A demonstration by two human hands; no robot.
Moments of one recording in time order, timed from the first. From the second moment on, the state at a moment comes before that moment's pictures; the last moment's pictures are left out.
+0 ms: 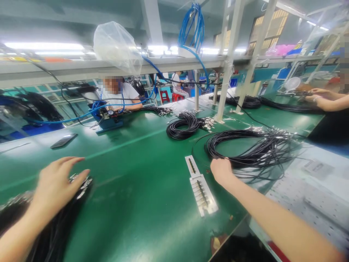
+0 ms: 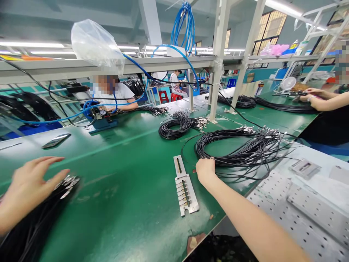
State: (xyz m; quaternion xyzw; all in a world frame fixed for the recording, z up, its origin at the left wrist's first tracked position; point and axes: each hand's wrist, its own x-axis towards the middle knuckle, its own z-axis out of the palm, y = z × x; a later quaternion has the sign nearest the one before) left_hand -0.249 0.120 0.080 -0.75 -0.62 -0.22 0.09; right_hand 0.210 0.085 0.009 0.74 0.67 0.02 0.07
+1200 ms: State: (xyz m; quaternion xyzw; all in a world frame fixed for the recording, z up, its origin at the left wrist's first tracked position) left_hand 0.179 0.247 -0.014 -0.77 -0.59 -0.07 -0.24; right_hand 0.266 0.052 -0.047 0.64 0.73 0.02 -0.23
